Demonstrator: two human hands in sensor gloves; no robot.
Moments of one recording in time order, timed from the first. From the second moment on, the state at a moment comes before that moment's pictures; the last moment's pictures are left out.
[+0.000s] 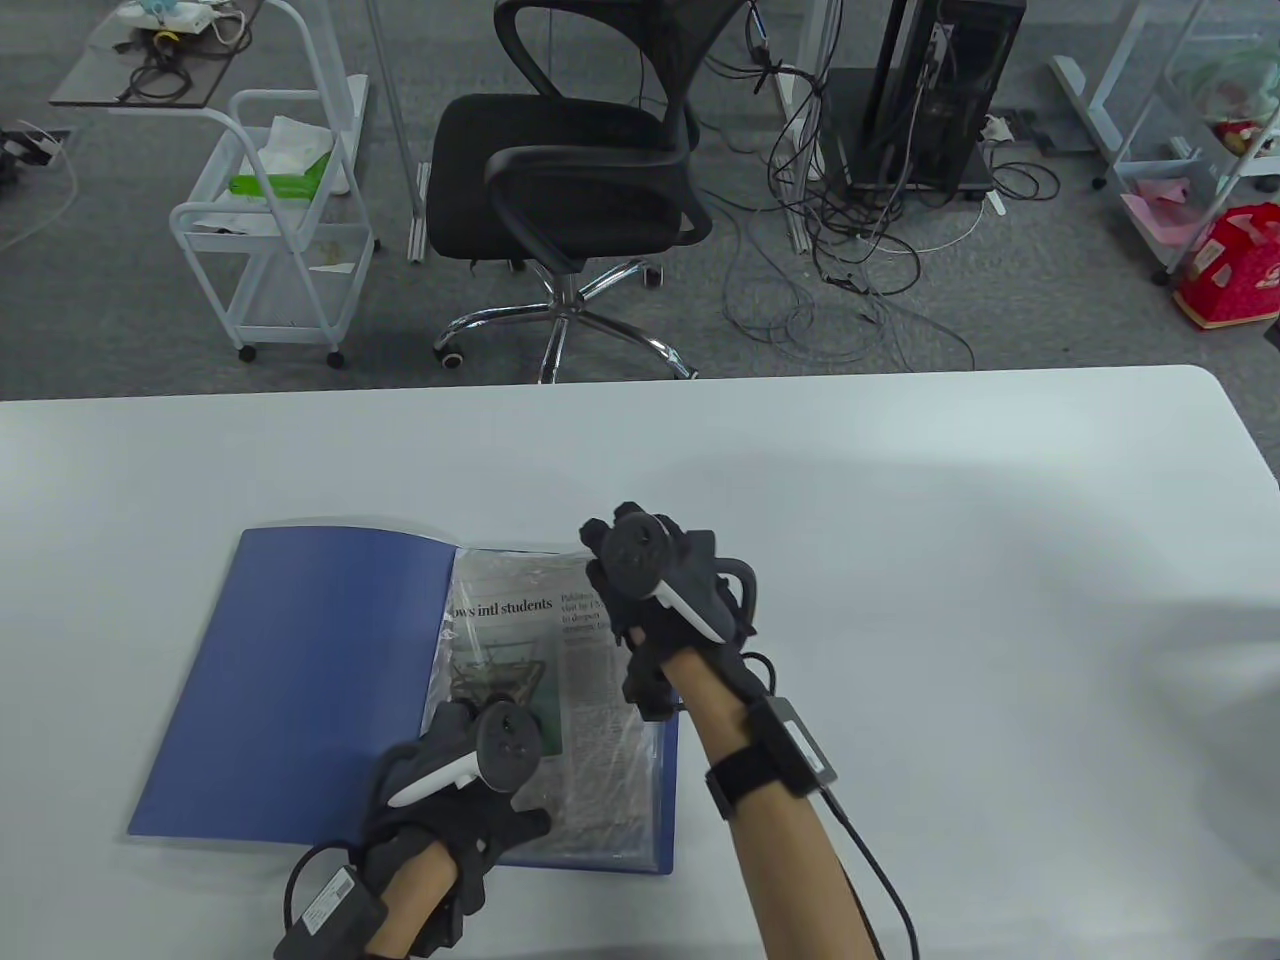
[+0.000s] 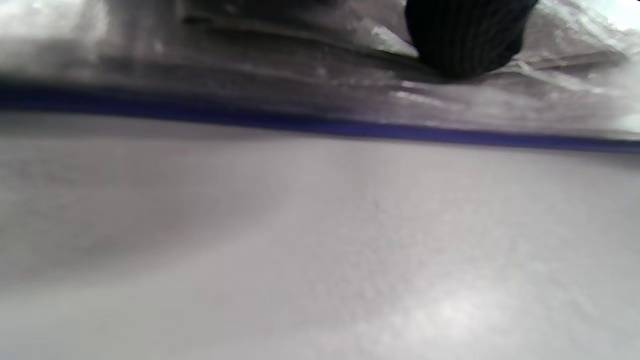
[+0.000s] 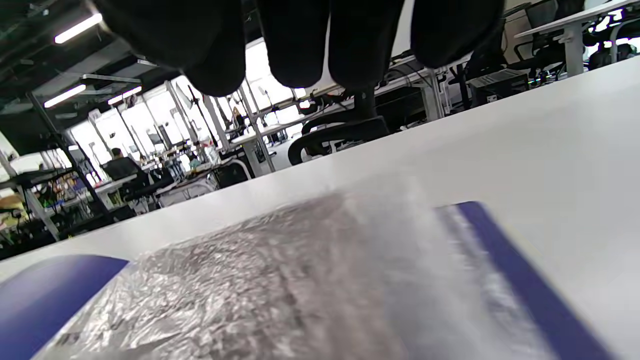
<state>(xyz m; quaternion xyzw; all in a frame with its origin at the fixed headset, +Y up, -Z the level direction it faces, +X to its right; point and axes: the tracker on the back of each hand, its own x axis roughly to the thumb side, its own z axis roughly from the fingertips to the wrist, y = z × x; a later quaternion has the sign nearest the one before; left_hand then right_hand) -0.161 -0.786 -0.236 -0.32 -0.12 0.08 0.94 -0.018 -0.709 -0.398 0.09 0.02 0.99 0.13</state>
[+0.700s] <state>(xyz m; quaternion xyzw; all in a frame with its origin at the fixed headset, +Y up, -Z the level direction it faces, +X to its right) -0.156 -0.788 -0.234 -0.33 -0.12 0.08 0.93 -0.084 -0.750 -0.461 0.10 0.12 0.99 0.02</state>
